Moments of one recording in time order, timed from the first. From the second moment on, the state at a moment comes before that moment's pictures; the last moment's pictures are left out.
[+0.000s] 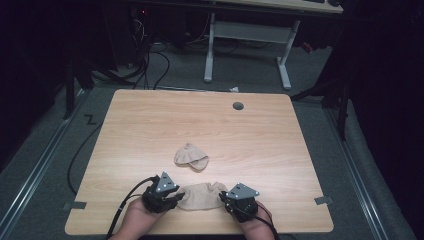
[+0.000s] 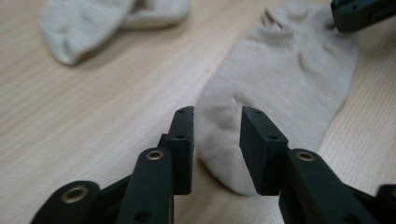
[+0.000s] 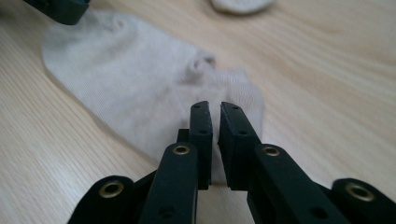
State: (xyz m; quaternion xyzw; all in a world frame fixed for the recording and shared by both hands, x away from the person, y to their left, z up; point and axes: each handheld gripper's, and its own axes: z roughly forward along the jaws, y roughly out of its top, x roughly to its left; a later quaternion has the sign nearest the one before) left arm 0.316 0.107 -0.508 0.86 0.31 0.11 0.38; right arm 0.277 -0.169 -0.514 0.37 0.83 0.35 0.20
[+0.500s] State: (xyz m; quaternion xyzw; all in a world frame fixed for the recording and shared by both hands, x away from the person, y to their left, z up) left arm 0.340 0.151 -0.499 0.82 0.37 0.13 0.41; right arm 0.394 -0.106 -0.503 0.37 0.85 0.30 0.21
